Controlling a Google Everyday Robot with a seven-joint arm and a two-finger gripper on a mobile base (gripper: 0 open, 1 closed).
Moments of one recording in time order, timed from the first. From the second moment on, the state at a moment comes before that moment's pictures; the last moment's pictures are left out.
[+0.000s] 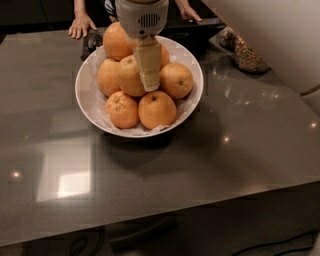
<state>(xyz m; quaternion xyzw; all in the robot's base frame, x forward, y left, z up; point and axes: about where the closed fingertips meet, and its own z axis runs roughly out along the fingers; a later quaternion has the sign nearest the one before) 0.564 0.045 0.974 -0.81 0.57 -0.09 0.11</state>
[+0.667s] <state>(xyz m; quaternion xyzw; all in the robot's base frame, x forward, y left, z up) 0.574 0.044 0.966 -0.81 0.57 -0.07 0.10</state>
